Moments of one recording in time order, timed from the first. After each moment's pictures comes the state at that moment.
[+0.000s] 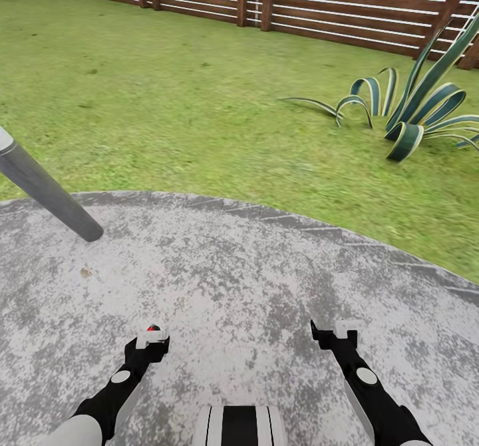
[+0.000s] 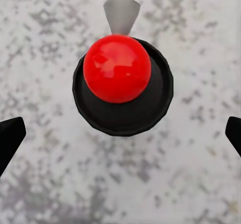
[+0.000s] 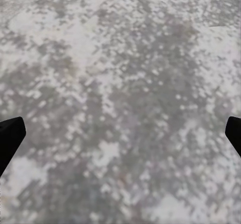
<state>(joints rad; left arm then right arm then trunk) -0.58 0.05 0.01 -0.35 0.00 -0.22 0.03 -0.44 -0.07 0.00 -0.72 0.00 -0.18 0.00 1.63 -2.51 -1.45</state>
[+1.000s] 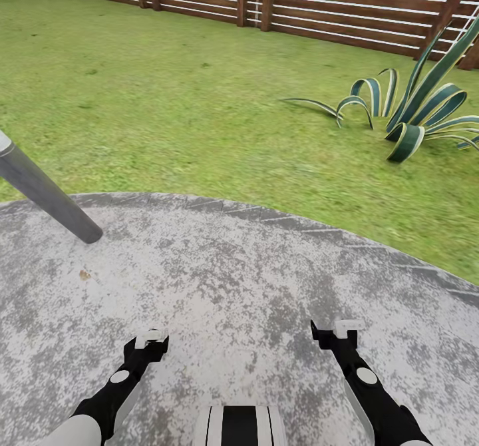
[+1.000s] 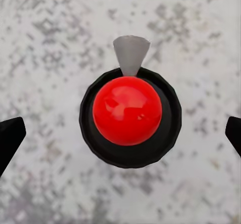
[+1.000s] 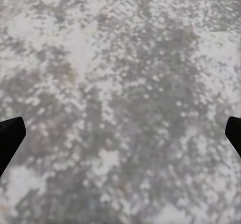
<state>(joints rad) -0.58 0.06 0.01 -0.35 0.01 -0.22 0.03 -0.44 -0.07 0.00 -0.72 0.01 -0.18 0.00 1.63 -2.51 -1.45</state>
